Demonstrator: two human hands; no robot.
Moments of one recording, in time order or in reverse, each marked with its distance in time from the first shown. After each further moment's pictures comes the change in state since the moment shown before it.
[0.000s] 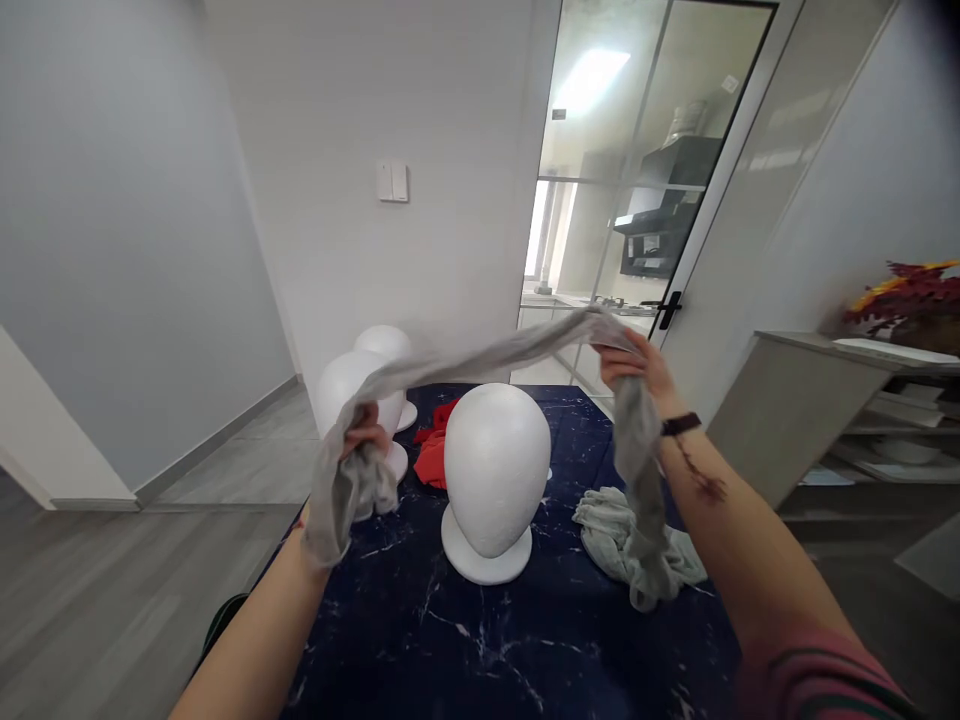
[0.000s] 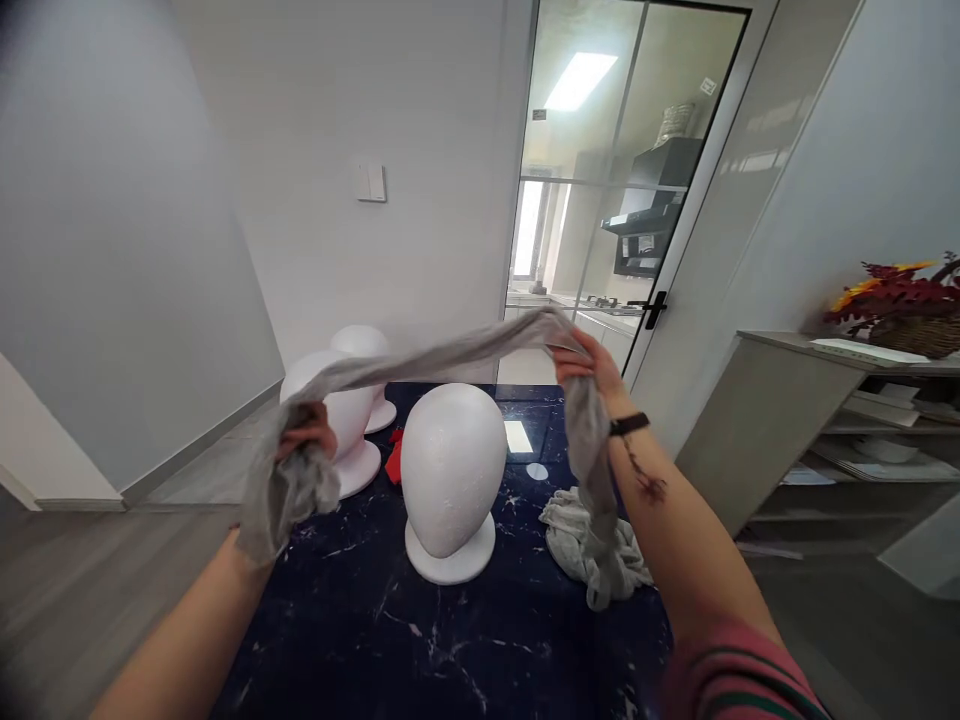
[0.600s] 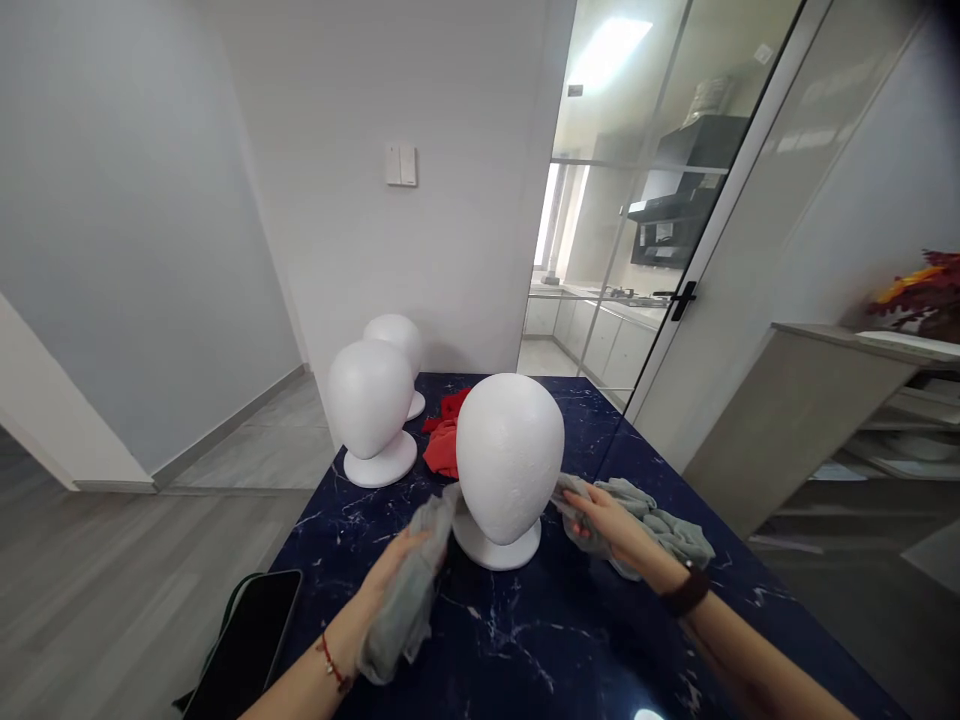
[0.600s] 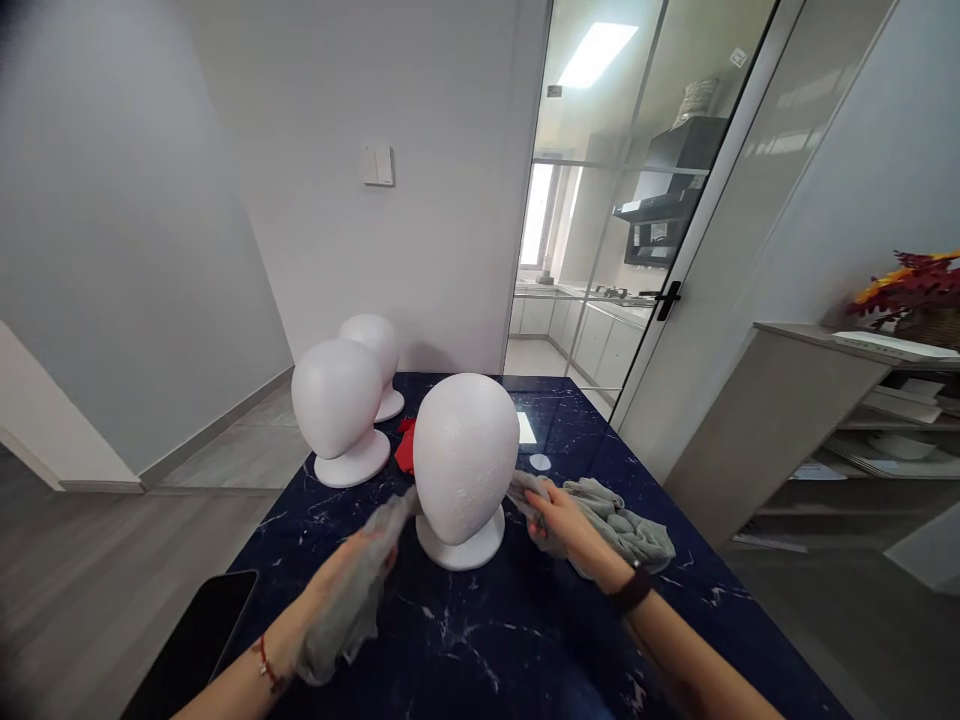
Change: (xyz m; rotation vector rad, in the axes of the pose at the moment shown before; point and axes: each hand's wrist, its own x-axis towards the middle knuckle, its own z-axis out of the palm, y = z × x) left_hand -0.068 -0.087 -0.076 0.322 0.333 -0.565; right_hand -0.081 0.200 -0.019 -0.542 0.386 0.094
